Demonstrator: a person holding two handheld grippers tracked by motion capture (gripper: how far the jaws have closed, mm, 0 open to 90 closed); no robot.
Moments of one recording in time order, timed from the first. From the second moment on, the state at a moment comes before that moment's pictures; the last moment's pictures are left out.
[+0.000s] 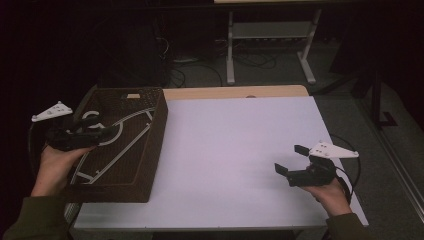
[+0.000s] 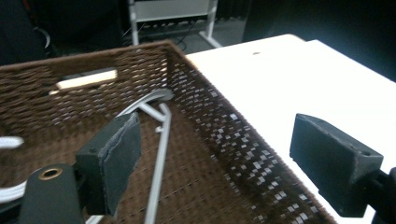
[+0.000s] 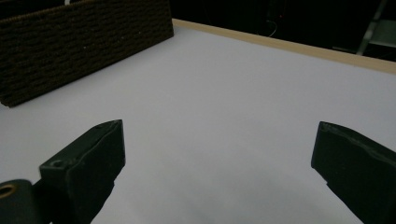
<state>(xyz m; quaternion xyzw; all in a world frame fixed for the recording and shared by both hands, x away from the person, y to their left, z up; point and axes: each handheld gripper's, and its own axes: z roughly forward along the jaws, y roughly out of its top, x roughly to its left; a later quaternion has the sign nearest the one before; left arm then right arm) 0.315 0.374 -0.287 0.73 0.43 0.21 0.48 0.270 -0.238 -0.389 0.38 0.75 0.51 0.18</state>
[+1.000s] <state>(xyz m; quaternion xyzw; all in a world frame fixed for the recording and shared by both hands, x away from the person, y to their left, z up) 0.303 0.275 -0.313 0.71 0.34 0.17 0.59 0.294 -0.212 -0.336 0.34 0.72 0.58 0.18</state>
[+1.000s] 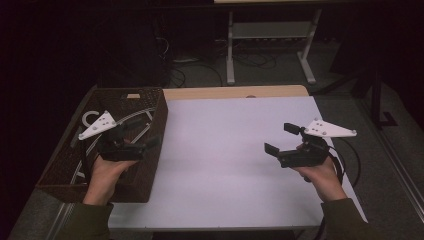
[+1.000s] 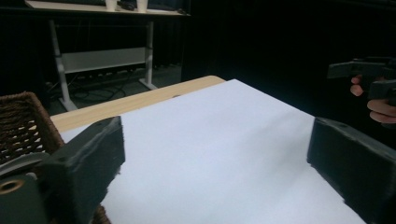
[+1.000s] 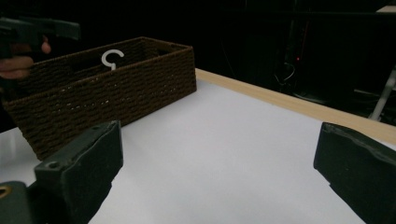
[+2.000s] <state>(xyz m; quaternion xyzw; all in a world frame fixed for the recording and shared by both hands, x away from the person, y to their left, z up) 0.301 0.263 -0.329 0.71 0.31 0.16 0.61 0.295 -0.209 -0.318 0.32 0.71 0.61 0.18</state>
